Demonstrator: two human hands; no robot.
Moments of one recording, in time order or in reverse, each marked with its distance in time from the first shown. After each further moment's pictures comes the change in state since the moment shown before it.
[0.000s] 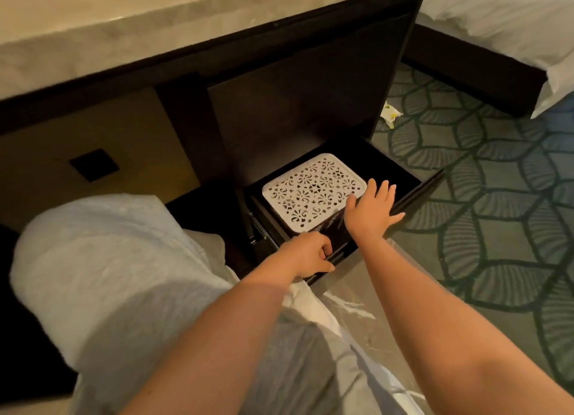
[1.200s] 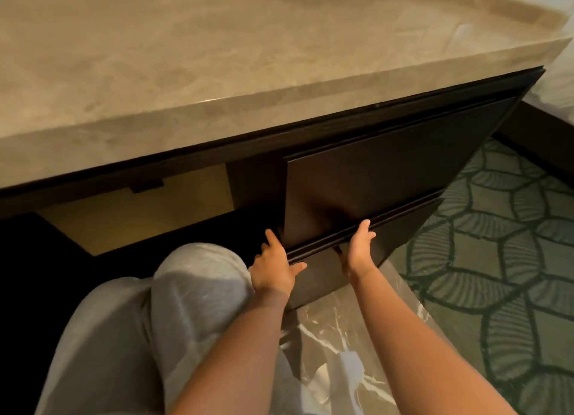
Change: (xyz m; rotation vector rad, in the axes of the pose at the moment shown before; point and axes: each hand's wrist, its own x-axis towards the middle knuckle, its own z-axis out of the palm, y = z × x) left_hand 0.027 -0.089 -0.077 0.037 0.624 -0.667; right_hand 0.046 -0.119 0.074 1.128 -0.486 0.346
